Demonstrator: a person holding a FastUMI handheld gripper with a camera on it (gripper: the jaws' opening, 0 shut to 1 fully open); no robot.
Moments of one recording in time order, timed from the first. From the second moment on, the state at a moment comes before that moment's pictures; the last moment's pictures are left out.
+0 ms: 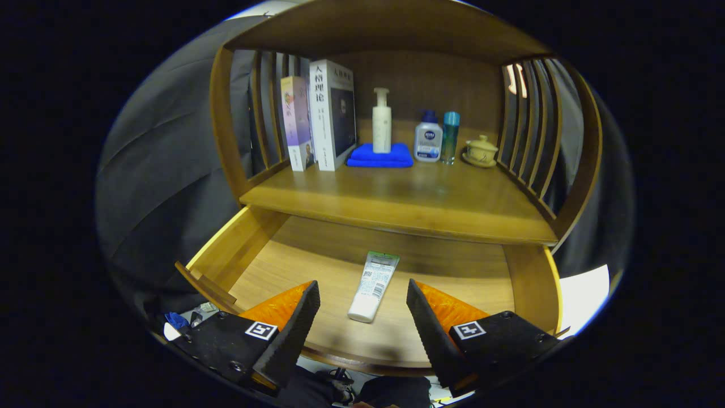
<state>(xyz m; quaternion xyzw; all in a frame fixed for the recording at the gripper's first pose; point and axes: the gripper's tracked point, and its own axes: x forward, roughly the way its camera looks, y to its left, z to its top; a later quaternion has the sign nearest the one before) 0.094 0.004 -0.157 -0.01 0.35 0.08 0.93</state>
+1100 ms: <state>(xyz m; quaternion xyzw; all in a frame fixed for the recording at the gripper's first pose) 0.136 0.012 -0.261 0.02 0.58 0.05 0.81</state>
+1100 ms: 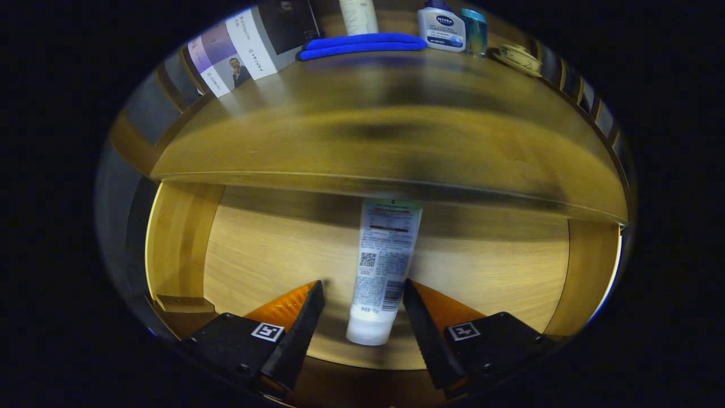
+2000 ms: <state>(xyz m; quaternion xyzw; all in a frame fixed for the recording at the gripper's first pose) 0.113 0.022 -0.225 -0.03 0.54 0.13 0.83</state>
